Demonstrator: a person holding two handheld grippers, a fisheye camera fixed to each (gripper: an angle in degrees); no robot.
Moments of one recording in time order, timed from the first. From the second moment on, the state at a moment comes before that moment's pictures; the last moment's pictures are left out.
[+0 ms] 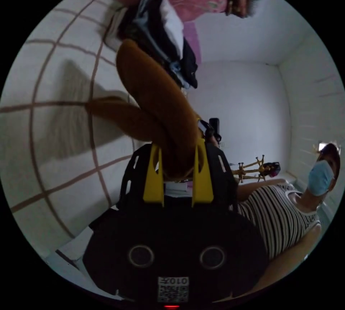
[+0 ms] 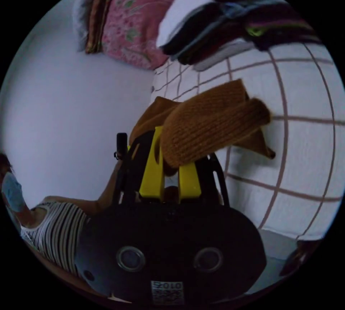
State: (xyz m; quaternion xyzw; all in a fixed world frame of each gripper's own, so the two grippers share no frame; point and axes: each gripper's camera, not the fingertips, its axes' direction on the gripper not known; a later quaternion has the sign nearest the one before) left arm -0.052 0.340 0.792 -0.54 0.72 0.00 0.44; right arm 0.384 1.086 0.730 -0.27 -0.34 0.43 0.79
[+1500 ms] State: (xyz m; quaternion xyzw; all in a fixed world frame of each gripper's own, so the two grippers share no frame) left arm -0.021 0.018 1.432 -0.53 0.64 0.09 0.55; right arm 0.142 0.479 1.331 -0.35 -0.13 0.20 0.90
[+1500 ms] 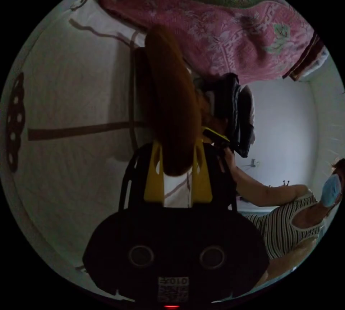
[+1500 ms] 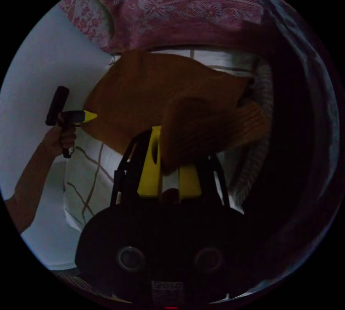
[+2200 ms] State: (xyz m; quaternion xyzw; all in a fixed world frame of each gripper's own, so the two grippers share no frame) left arm -0.077 0.014 1.417 -0.54 0.59 0.02 0.60; right arm 0.059 0.436 1.297 -0.36 -0.08 0.19 0.91
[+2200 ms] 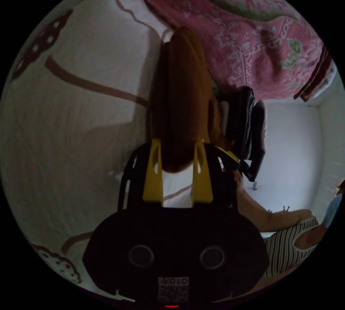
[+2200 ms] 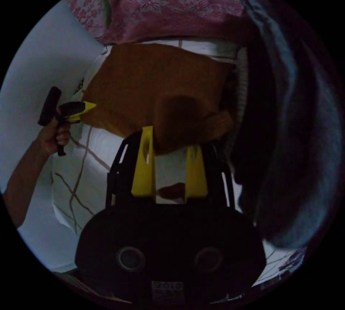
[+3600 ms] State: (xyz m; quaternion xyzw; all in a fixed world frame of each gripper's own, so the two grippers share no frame) left arm -0.296 0.115 0.617 -0.25 0.52 0.24 0.78; right arm -0.179 0.671 0.664 -0.21 -0.01 -0.01 0.98
